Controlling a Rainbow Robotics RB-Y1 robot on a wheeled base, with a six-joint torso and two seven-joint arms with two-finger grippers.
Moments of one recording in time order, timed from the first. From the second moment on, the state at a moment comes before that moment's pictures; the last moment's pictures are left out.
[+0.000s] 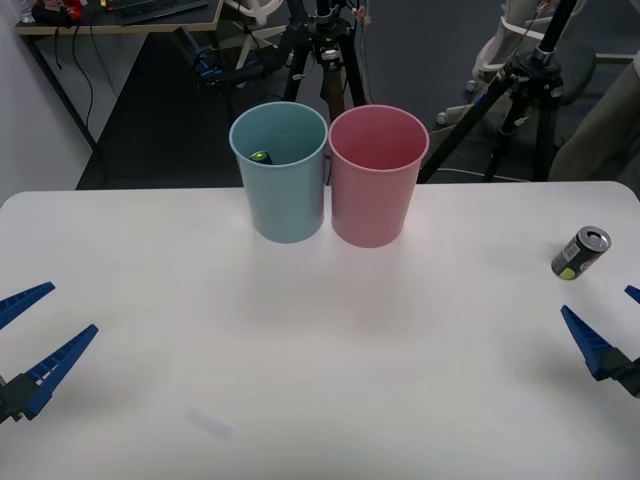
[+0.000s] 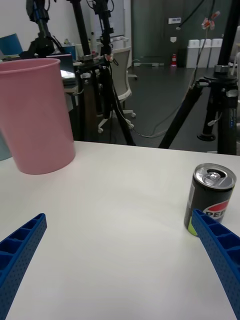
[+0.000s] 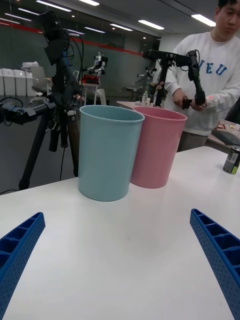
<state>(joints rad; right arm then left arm) 0.37 -0.37 -0.41 -1.69 1.11 -0.75 0.05 0.35 0.40 0.52 -1.66 -0.96 -1.22 0.00</state>
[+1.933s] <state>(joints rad) -0.02 -0.28 -0.16 -1.36 1.16 0.09 0.04 0.35 0.40 0.52 -1.66 -0.96 -1.22 0.00</state>
